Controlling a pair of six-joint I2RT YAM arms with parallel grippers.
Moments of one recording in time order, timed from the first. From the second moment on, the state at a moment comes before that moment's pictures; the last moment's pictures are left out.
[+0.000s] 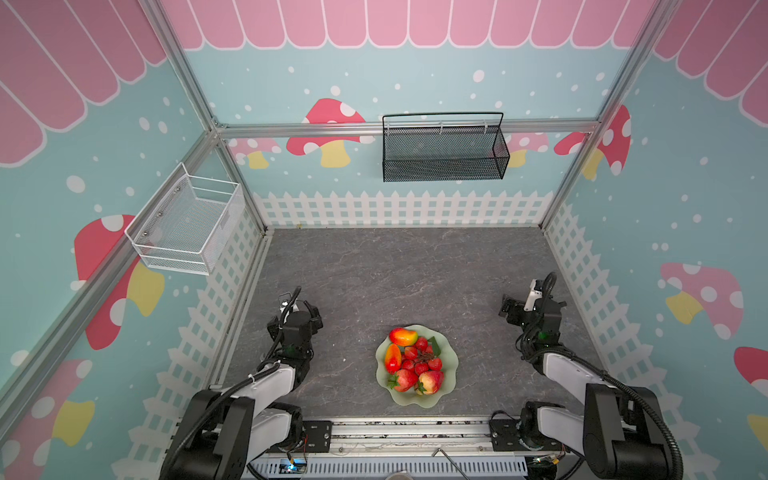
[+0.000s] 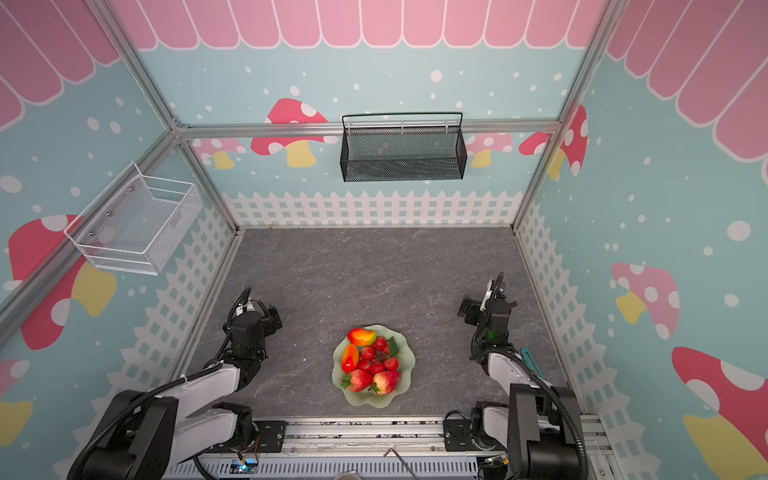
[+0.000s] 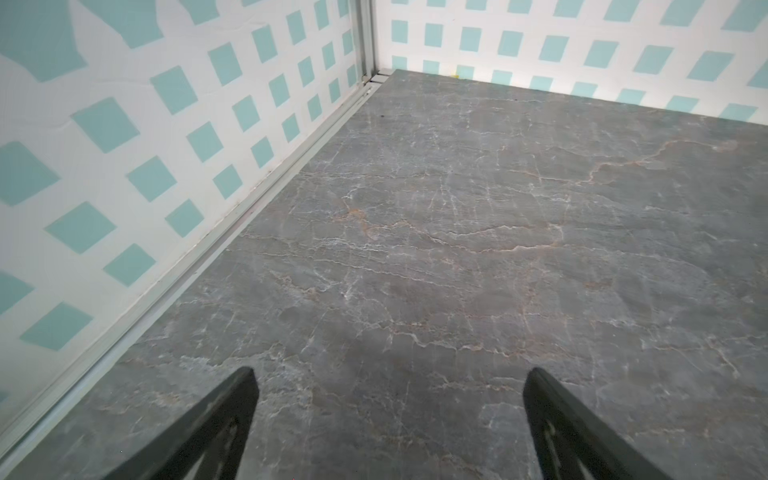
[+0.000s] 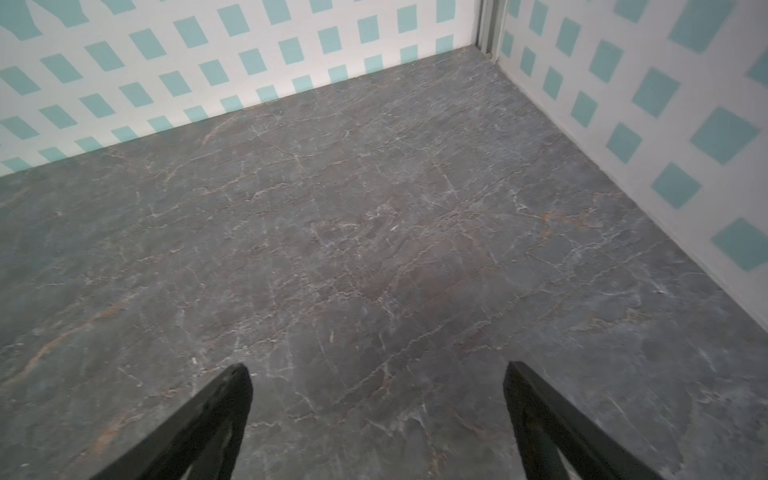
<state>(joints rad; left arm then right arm) -0.14 1.21 0.18 0.62 -0.51 -0.19 -0.08 1.18 0.24 0.55 0.08 0.16</state>
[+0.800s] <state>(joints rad) -0.13 1.55 0.33 1.02 -0.45 -0.07 -0.02 1.52 0.19 1.18 0.09 -0.12</state>
